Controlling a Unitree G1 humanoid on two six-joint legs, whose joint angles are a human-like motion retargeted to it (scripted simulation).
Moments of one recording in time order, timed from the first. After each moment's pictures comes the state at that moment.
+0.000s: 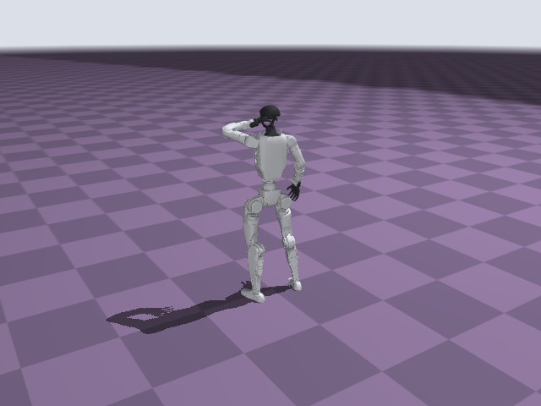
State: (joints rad) left arm -1.67 0.97 -1.06 -0.53 -0.33 -0.39 0.29; right arm 0.08 -0.49 0.38 0.87 0.23 0.00 -0.07; waist -0.04 -0.01 0.00; left_leg 0.13 0.09 0.34 0.01 -0.20 -0.18; right_leg 0.05 -0.21 -0.25 0.08 -0.06 0.24
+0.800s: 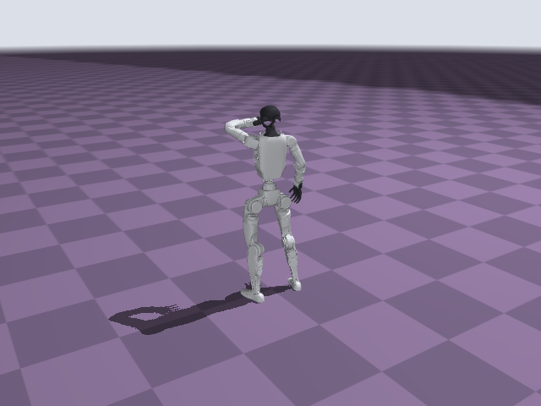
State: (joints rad) left arm -1.81 0.85 -1.18 -0.38 -0.25 -0.37 0.31; right arm 0.10 -0.48 0.43 0.94 0.25 -0.01 -0.06; waist -0.08 -0.01 -0.03; left_leg 0.12 0.09 0.32 0.01 -0.20 -0.18; right_leg 0.06 -0.21 -0.27 0.08 -0.06 0.24
